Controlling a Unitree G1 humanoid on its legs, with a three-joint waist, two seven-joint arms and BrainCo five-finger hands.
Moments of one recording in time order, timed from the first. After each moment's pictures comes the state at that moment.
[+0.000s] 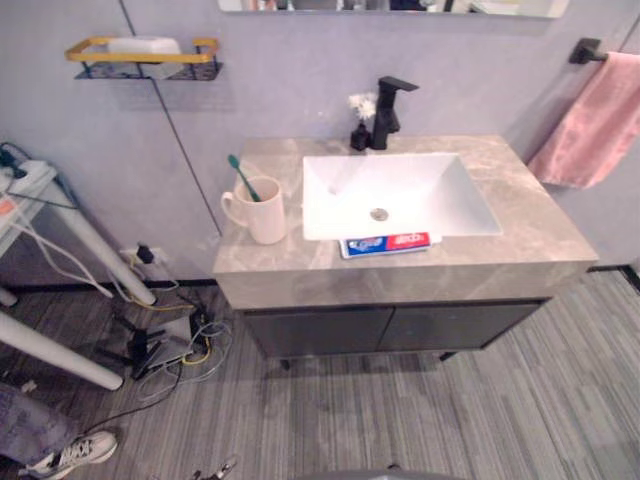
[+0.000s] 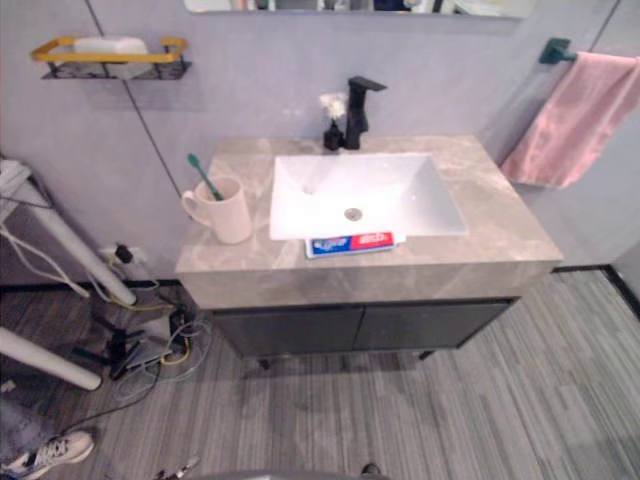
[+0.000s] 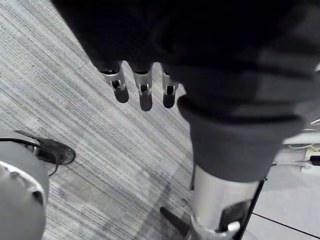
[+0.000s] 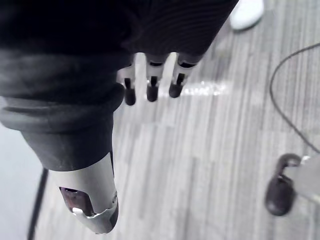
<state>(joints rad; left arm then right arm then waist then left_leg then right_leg) 0.16 0.05 0.58 1.14 -0.24 -0.13 0.03 0.17 -0.15 -1.14 1.16 0.33 -0.10 -0.14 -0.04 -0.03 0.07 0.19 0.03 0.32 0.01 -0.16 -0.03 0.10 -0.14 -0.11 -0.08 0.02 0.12</state>
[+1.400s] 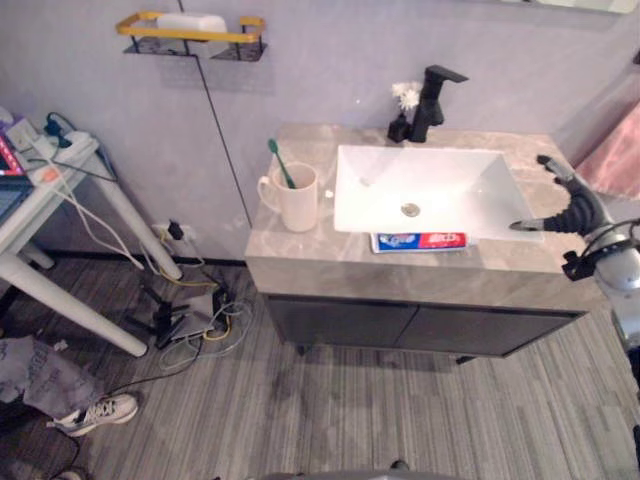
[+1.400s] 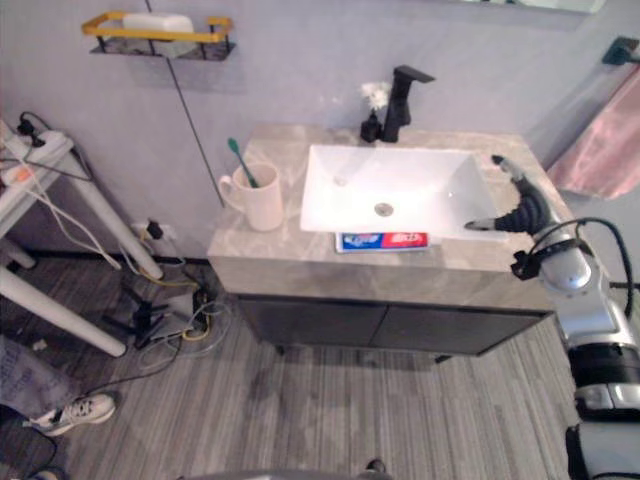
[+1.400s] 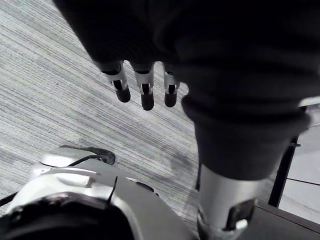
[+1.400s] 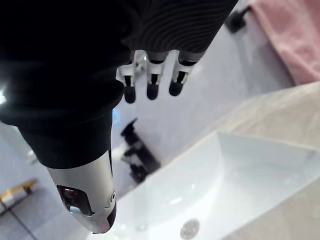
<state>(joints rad) 0.28 0.09 0.26 1.09 -0.17 -0.14 -0.09 -0.41 -0.90 0.04 0.42 -0.02 -0.20 0.09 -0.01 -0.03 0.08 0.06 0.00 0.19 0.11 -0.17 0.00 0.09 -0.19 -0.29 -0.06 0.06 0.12</state>
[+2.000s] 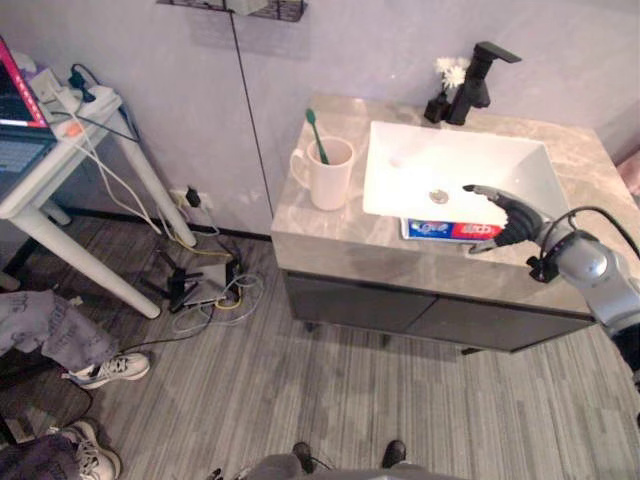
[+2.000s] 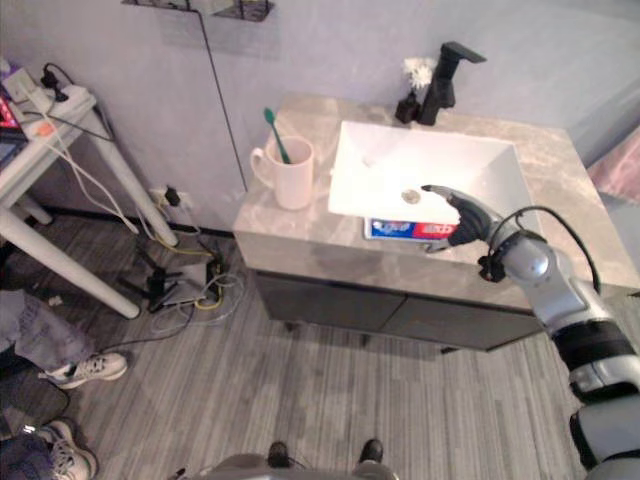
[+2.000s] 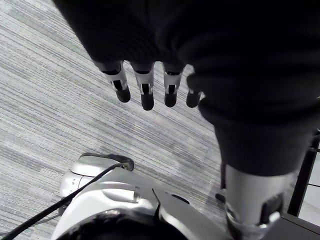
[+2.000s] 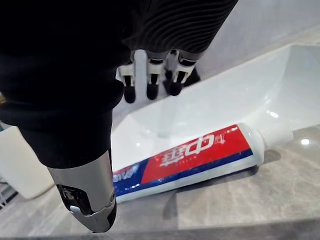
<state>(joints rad) 0.27 0.11 0.19 1.07 -0.17 -0.14 -0.09 -0.56 -0.97 0.35 0.43 -0.05 -0.23 0.20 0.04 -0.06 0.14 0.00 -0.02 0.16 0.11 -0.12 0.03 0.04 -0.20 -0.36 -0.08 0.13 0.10</state>
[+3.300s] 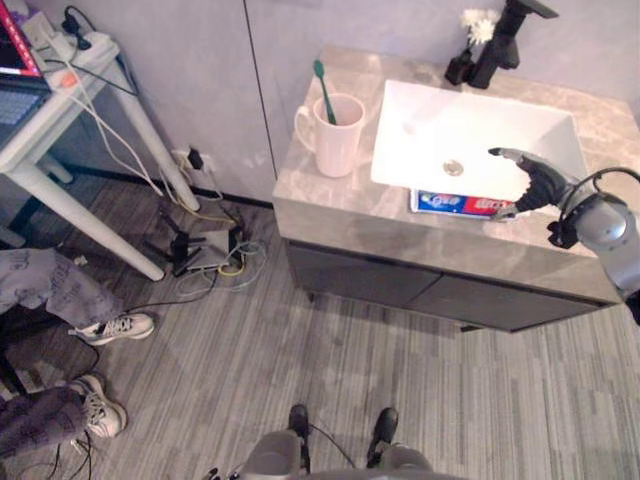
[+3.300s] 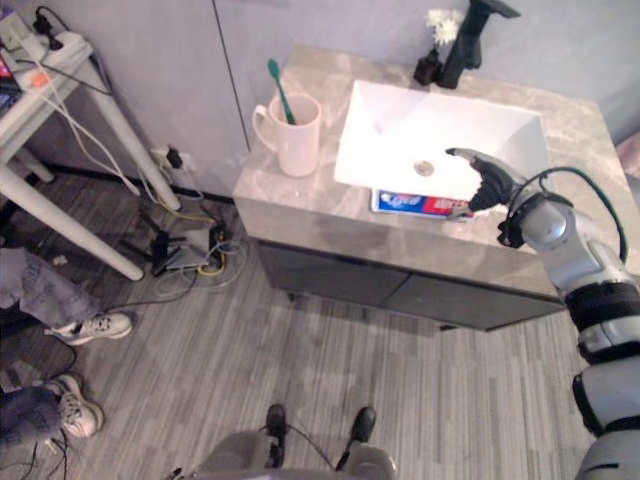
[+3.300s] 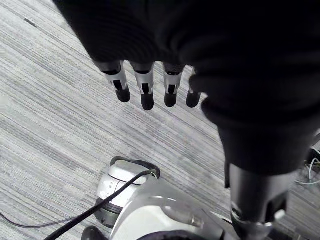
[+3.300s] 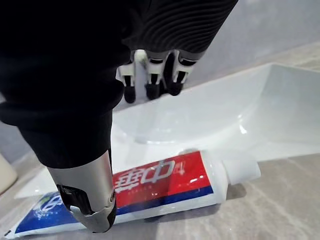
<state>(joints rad) 0.27 0.13 0.19 1.07 -0.23 -0.14 -0.08 -0.76 -1.00 0.41 0.61 -0.09 -0.21 0.17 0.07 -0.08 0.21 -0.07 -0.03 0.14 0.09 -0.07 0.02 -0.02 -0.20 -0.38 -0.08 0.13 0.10</state>
